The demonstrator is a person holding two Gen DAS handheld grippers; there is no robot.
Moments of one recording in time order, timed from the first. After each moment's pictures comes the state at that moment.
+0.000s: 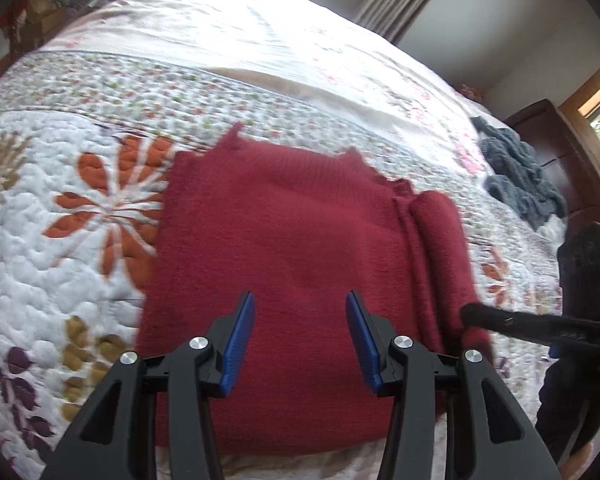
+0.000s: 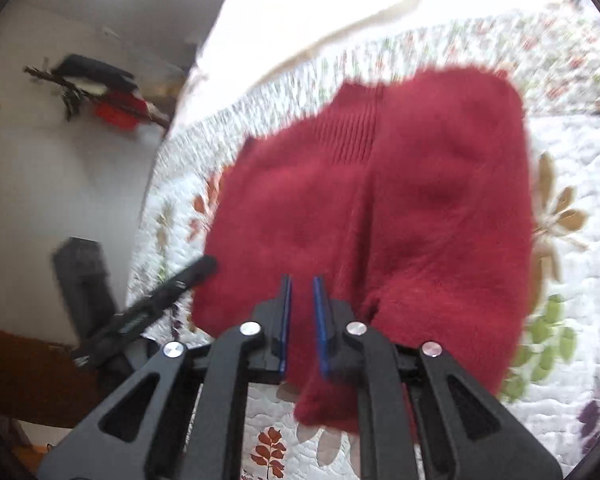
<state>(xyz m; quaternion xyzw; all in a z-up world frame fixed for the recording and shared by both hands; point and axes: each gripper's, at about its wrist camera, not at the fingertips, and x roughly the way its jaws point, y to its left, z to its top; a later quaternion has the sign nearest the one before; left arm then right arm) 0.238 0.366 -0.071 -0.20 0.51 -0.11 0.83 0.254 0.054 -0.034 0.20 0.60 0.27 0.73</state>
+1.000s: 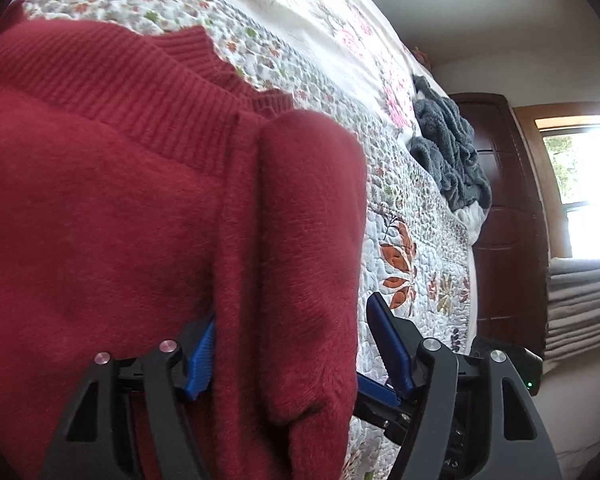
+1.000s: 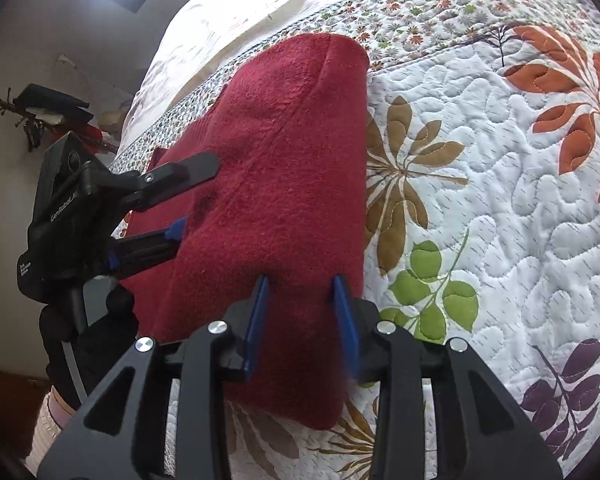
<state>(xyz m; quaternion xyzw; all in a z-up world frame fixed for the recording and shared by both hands) 0.313 0.229 -0.136 -0.32 0.58 -0.24 0.71 0.221 -0.014 -0.101 0.20 0.61 0.19 0.75</state>
